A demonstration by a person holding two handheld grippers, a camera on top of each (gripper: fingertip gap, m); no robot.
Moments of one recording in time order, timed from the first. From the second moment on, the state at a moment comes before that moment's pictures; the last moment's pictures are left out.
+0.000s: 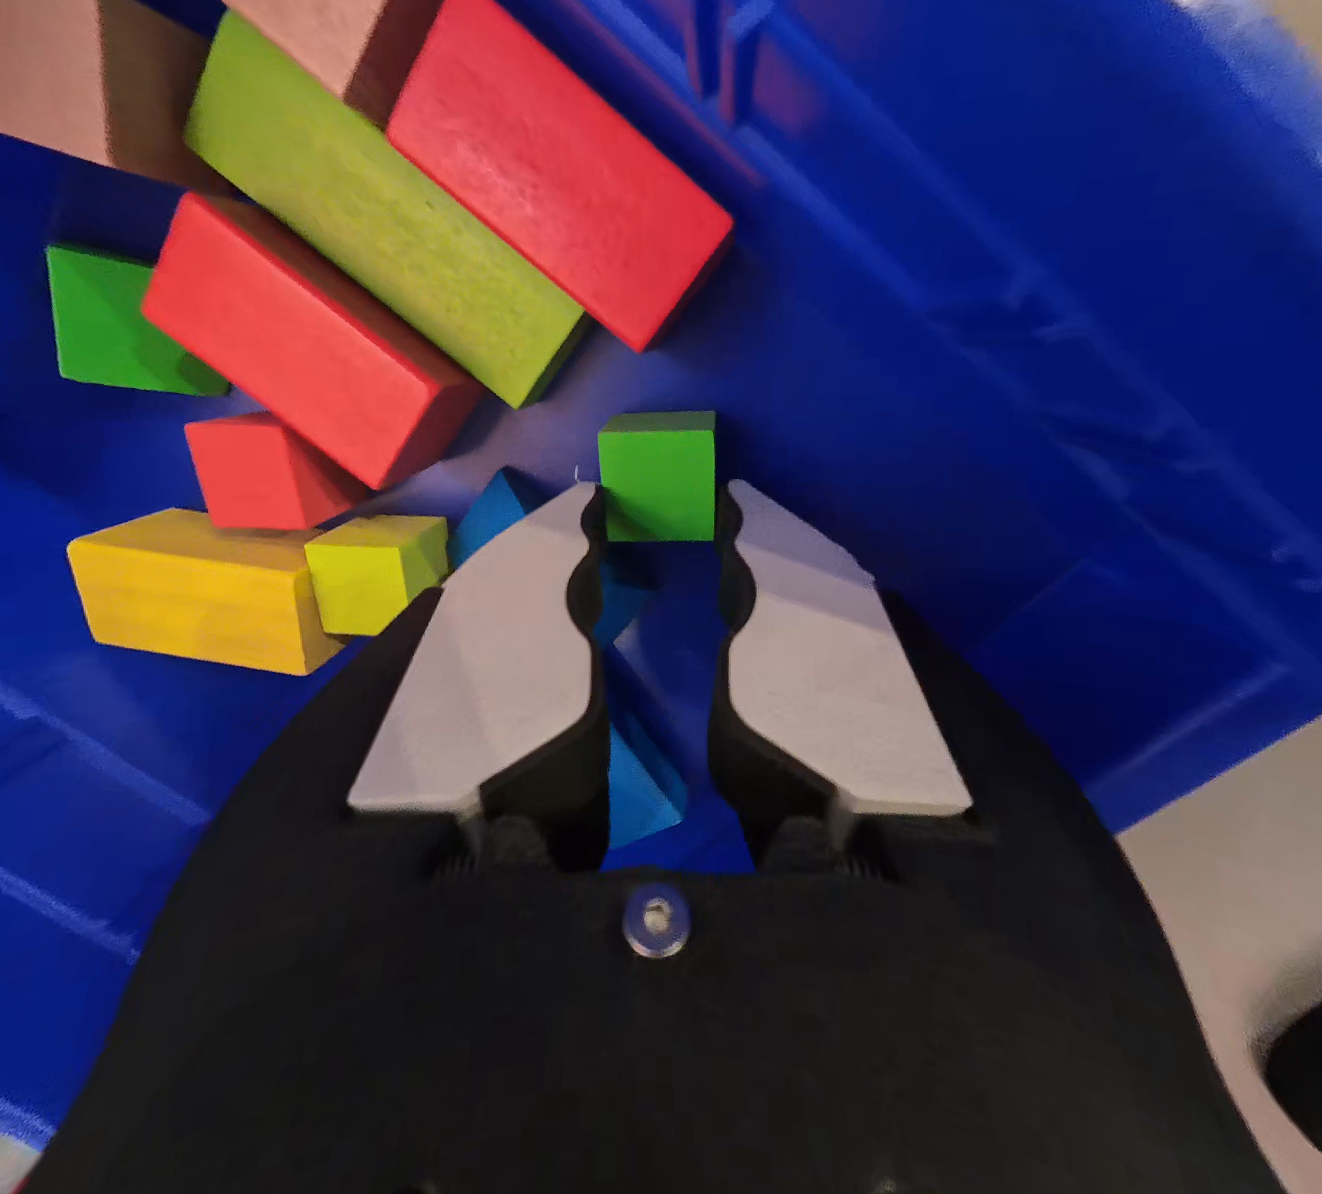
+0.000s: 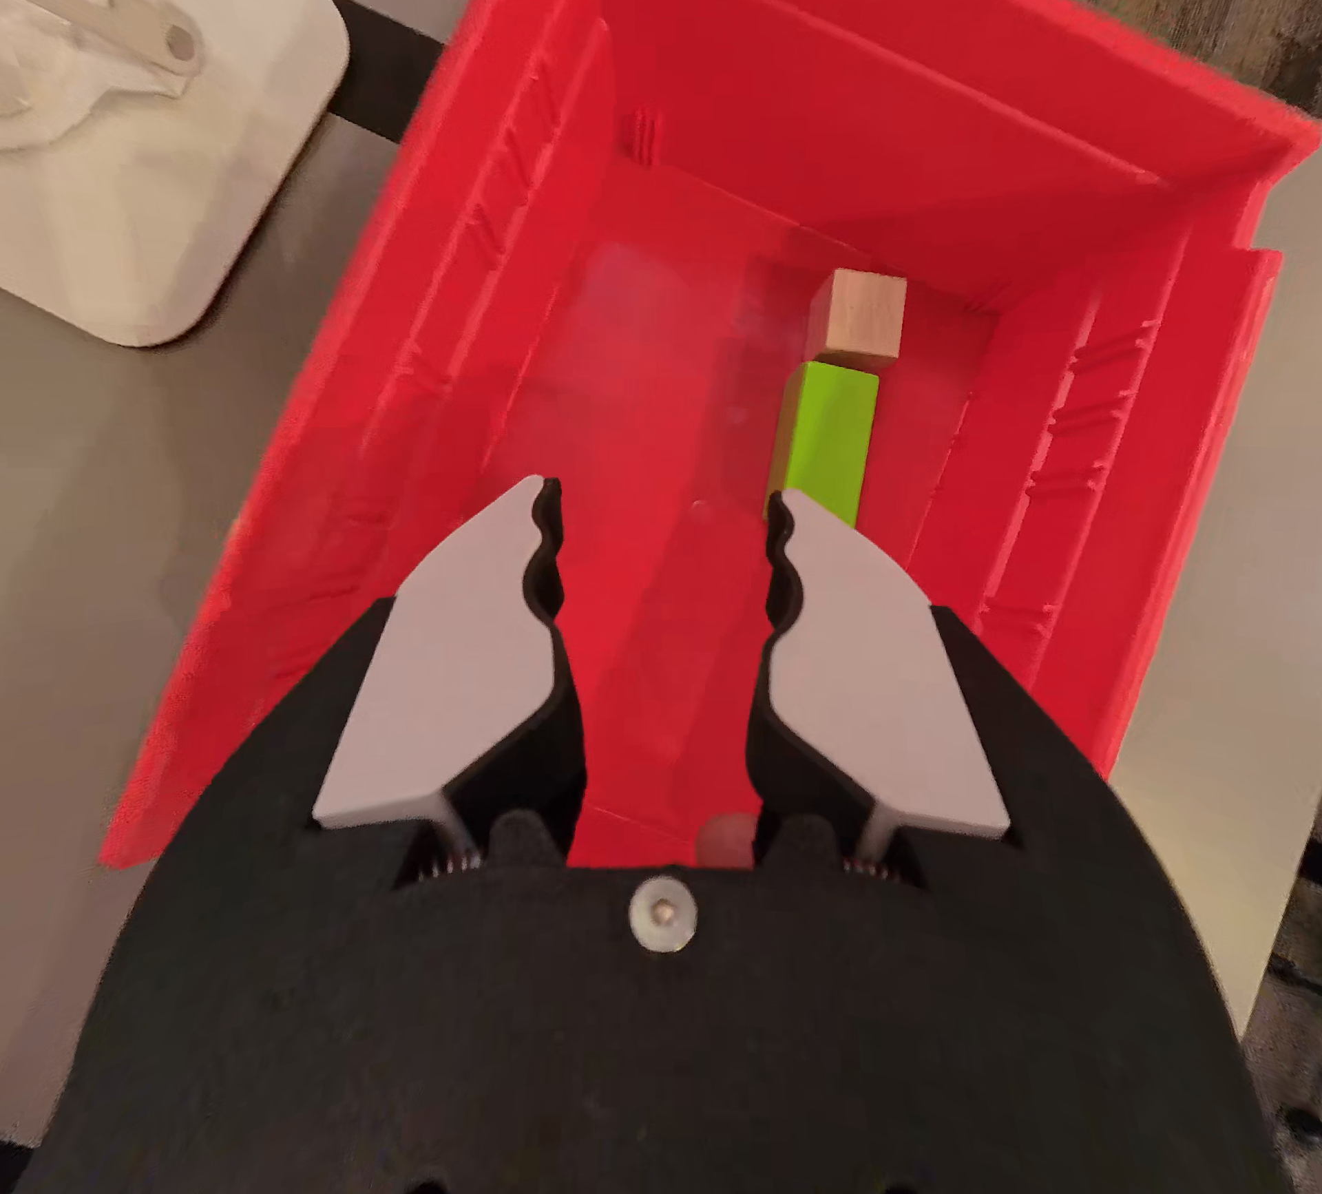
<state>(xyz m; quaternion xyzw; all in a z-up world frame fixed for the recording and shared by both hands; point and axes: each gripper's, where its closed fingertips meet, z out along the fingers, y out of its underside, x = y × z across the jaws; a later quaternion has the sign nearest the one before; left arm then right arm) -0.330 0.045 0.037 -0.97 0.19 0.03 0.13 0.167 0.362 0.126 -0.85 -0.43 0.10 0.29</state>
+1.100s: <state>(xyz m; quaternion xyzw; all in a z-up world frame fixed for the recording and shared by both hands) -0.059 0.085 0.271 -0.73 0.24 -0.32 0.55 -0.010 0.151 0.280 -0.56 -0.54 0.55 0.29</state>
